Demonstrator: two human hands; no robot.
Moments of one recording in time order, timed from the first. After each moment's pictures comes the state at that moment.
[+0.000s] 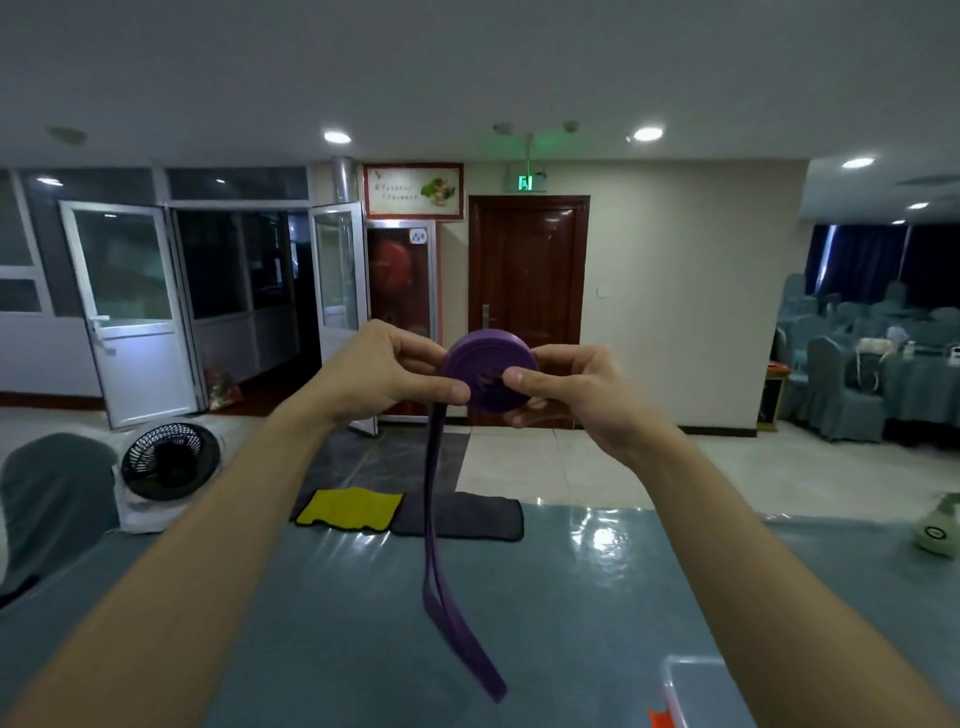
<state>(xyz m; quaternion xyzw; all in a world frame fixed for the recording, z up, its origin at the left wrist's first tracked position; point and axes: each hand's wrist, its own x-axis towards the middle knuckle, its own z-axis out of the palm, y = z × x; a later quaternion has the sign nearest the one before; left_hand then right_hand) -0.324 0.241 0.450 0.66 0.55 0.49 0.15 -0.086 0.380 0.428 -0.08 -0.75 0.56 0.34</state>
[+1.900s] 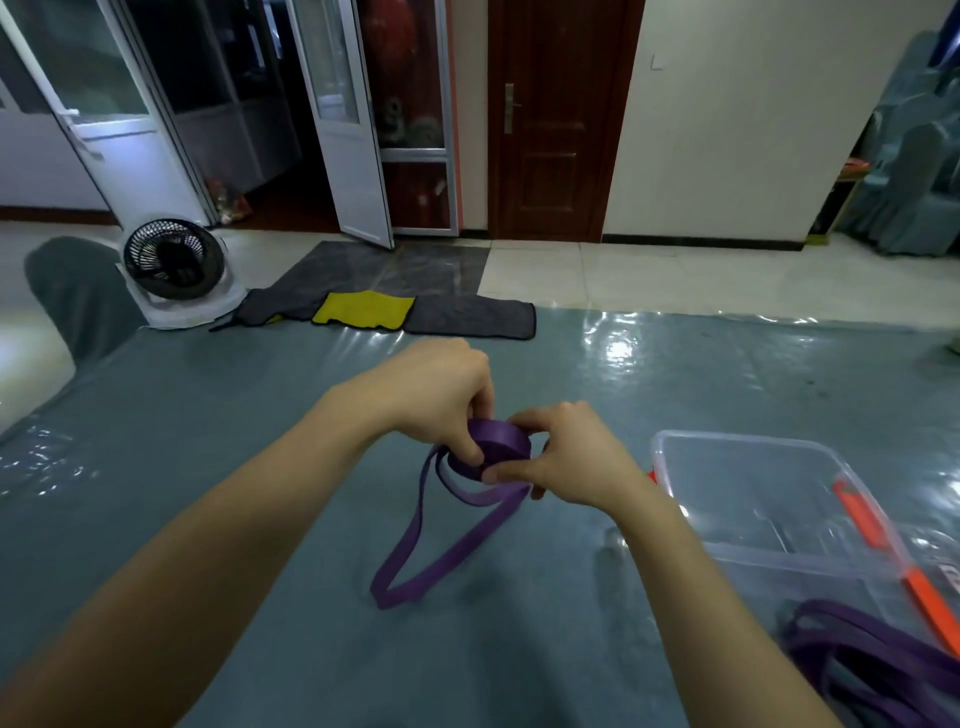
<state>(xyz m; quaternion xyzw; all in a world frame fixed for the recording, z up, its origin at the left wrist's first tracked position) -0.236 0.236 0.257 0.74 0.67 -0.01 0.02 -0.046 0.320 0.179 -0.26 -0.88 0.36 0.16</state>
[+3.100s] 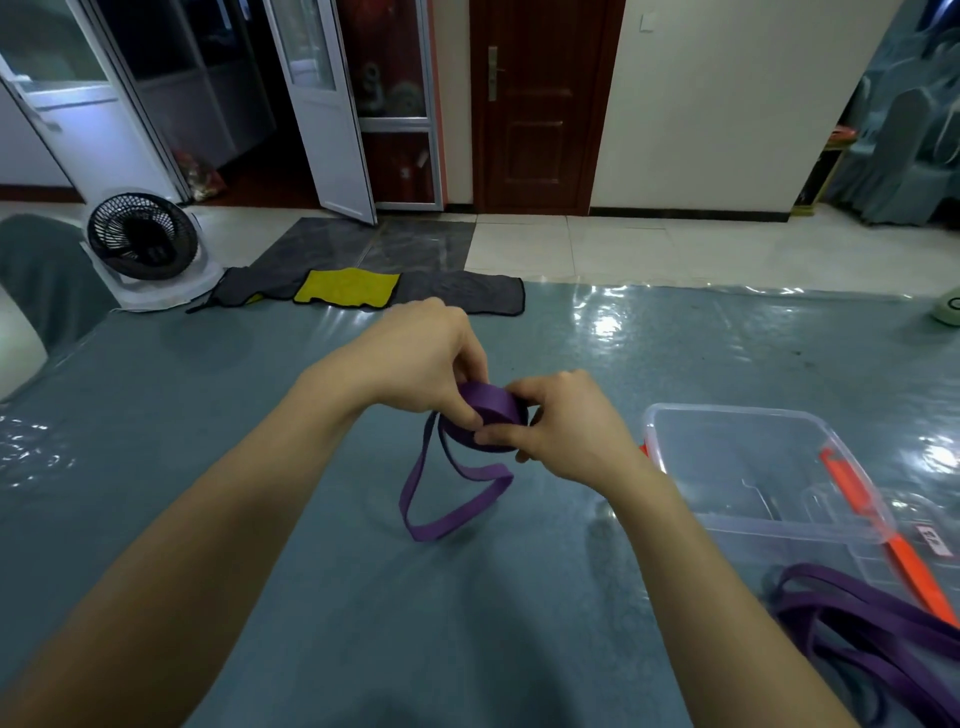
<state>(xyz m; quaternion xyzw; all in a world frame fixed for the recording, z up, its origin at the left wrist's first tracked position) -0.239 0.231 0.264 0.71 0.69 0.11 0.10 -0.045 0.314 0.187 -0.29 -0.88 0.32 0.21</state>
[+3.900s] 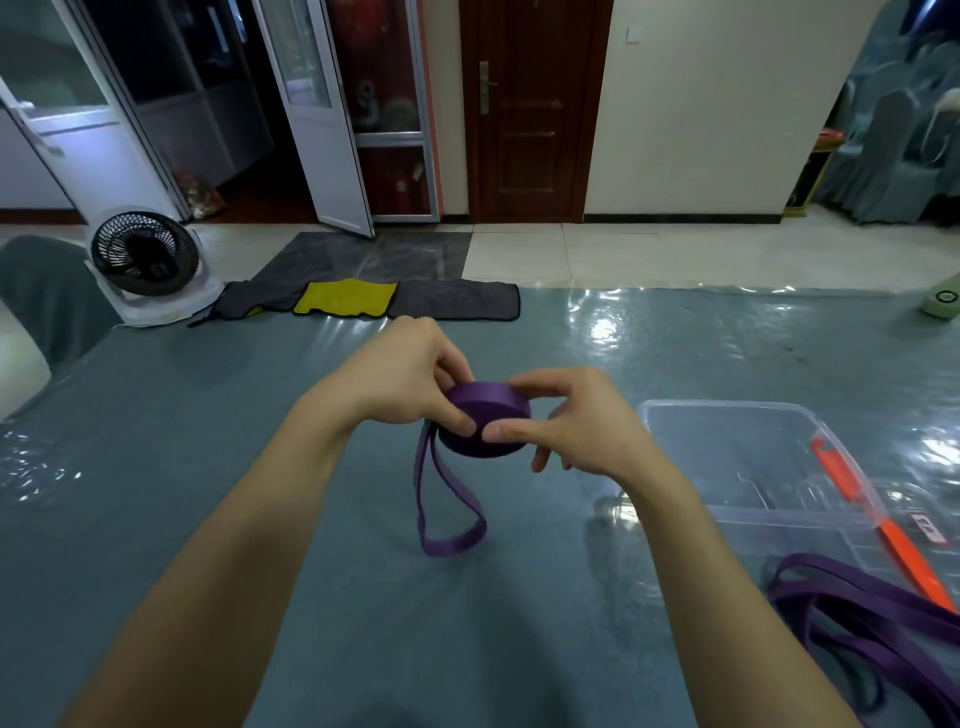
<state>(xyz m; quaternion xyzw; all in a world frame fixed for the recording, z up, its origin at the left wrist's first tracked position) -0.241 0.216 0.247 0.63 0.72 0.20 0.21 -0.020 0.311 0.192 -0.30 -0.80 0.47 0.23</state>
